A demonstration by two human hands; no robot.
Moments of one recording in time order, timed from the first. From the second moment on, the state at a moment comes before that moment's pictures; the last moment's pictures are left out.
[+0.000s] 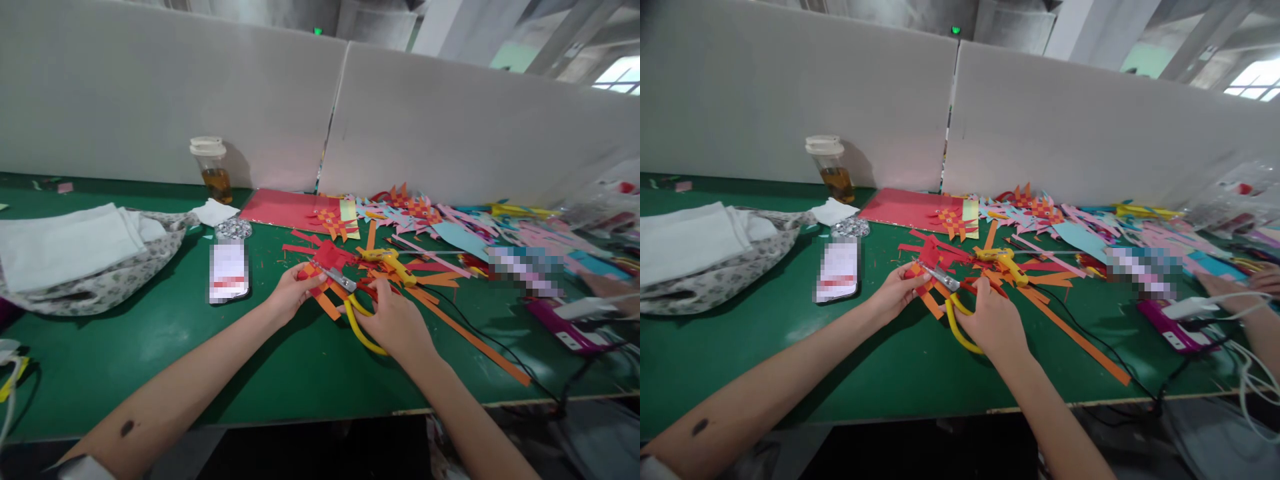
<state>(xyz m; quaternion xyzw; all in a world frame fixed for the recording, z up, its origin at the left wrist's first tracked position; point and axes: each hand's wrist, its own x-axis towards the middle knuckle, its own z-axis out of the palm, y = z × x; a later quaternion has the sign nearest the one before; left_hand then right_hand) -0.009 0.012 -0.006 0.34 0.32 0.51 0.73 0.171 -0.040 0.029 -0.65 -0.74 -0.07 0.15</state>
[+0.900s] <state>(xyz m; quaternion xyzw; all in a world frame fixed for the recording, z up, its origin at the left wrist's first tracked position) -0.009 0.012 -0.008 0.34 0.32 0.51 0.72 0.171 -0.040 0.032 -0.66 -0.73 -0.09 0.12</state>
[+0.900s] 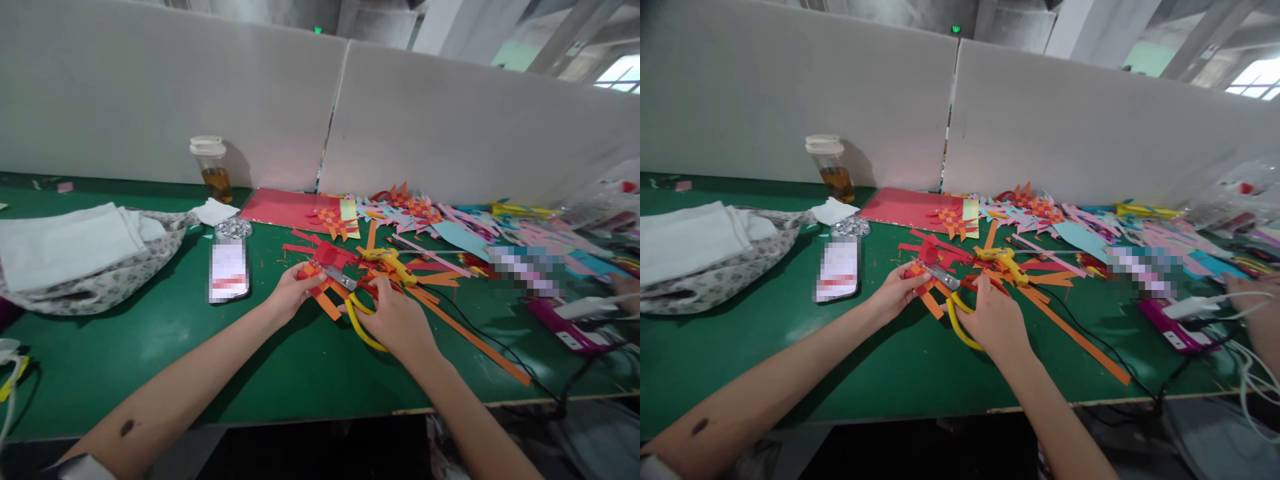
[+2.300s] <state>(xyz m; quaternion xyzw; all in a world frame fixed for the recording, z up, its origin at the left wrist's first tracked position) -0.013 0.018 -0.005 0.35 0.37 0.59 0.63 0.171 -0.049 0.037 -0.72 -0.68 0.08 0.12</state>
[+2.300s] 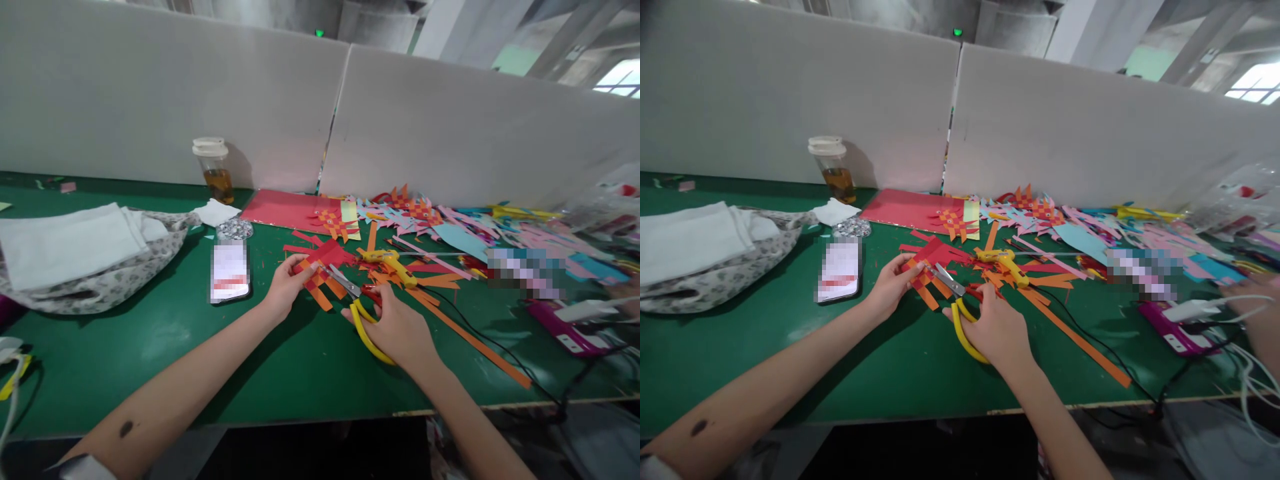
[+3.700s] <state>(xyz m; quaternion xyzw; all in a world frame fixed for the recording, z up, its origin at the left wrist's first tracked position) -0.010 0.010 -0.003 0.35 0.32 0.56 0.68 0.159 -0.043 0.028 -0.69 -0.72 -0.03 0.08</state>
